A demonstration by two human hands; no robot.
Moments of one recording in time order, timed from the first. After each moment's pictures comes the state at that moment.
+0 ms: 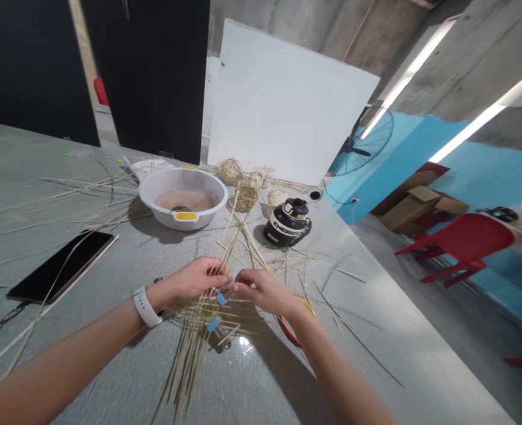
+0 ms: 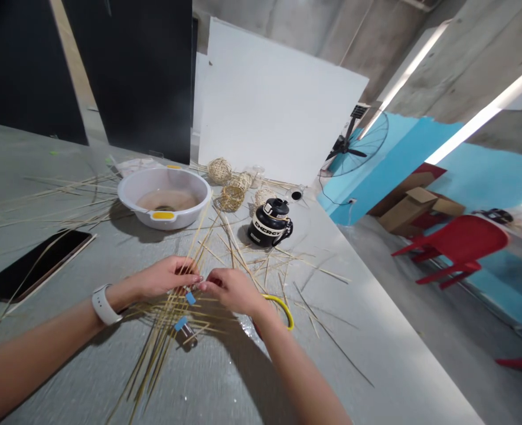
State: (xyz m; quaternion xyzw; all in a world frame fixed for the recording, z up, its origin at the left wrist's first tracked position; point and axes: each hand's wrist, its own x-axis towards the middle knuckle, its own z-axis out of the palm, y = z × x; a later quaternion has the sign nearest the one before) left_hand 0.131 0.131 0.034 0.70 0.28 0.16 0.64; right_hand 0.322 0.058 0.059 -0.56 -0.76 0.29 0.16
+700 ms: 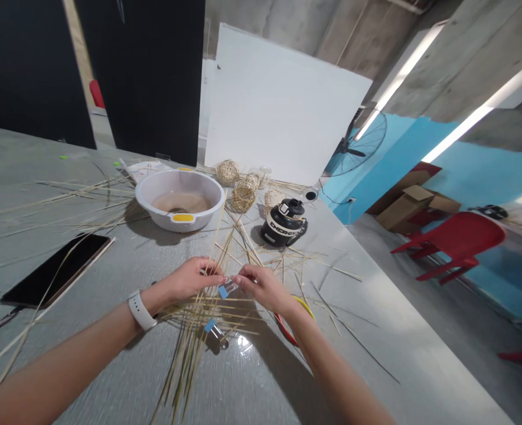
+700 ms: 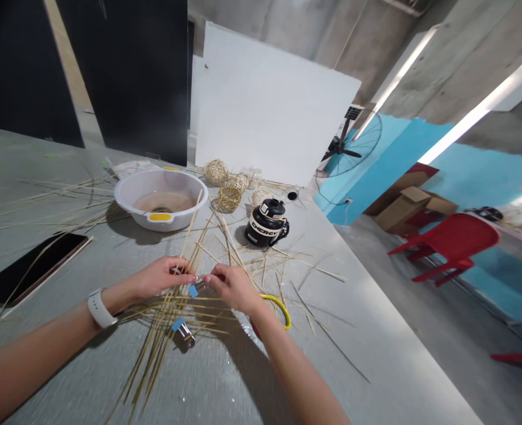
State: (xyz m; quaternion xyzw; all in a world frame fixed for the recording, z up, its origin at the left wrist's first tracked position) left_hand 0.127 0.135 0.022 0.73 0.29 0.19 0.59; right_hand 0.328 0.057 0.049 -0.59 -0.73 0.26 0.22
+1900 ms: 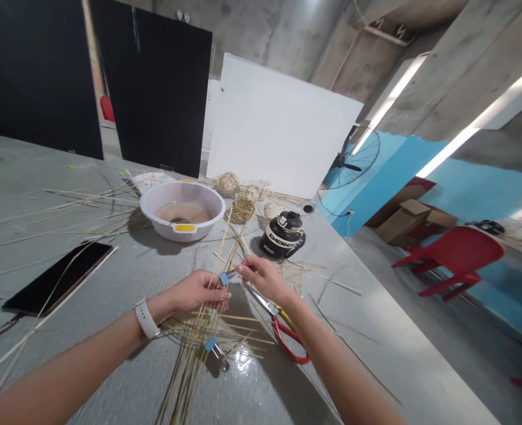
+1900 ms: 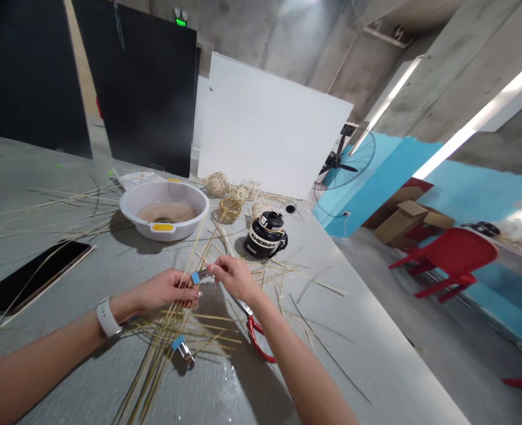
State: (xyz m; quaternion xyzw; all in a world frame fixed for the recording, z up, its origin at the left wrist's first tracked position) left_hand 0.134 0.129 0.019 0.65 0.24 0.16 0.70; right_hand 0.336 0.086 0.064 -0.59 -0.71 0.27 0.28
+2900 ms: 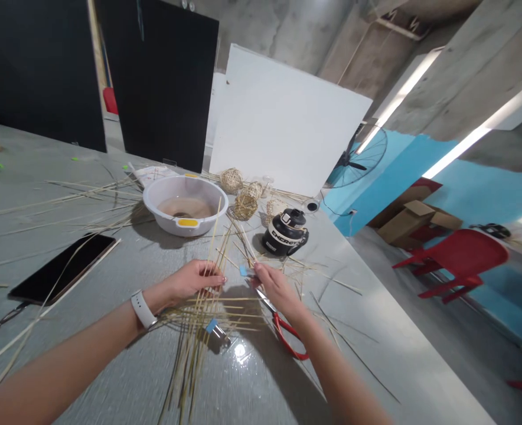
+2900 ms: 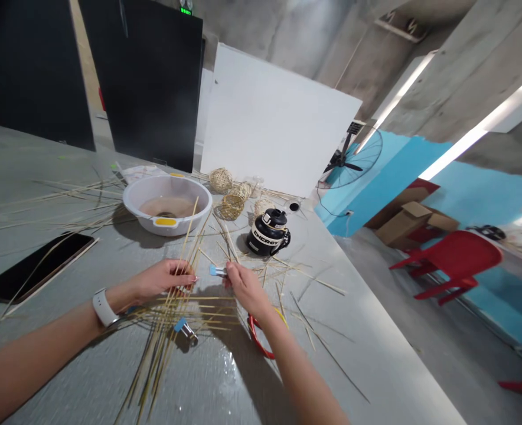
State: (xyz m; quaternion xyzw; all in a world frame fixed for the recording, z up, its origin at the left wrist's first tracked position) left_hand 0.127 0.134 0.019 0.61 0.30 0.20 0.70; right_hand 0.342 0.058 0.056 -0.62 -0.64 0.31 0.33
